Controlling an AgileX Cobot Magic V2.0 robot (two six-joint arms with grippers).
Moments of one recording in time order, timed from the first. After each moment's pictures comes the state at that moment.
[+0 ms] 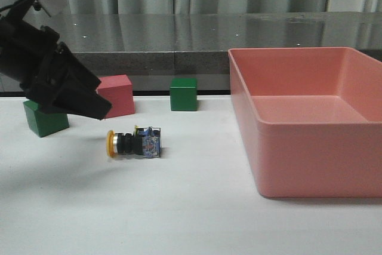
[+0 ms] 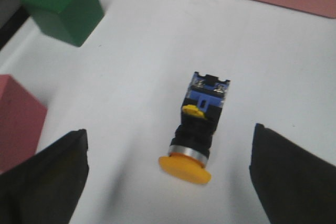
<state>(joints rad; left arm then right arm) -0.09 1.83 -1.03 -1.32 0.84 2.11 0.05 0.44 -0.40 -0.09 0.14 -0.17</state>
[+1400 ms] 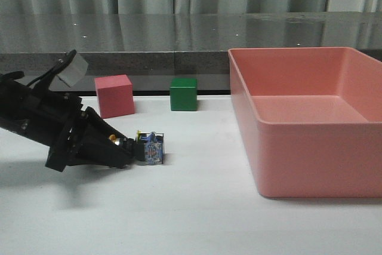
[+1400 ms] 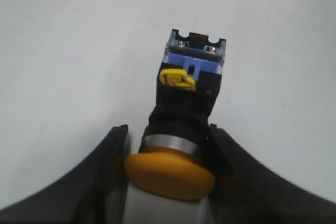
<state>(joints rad) -0.09 2.12 -1.05 -1.48 0.98 2.38 0.05 0.44 -0.40 -0.09 0.14 -0.17</state>
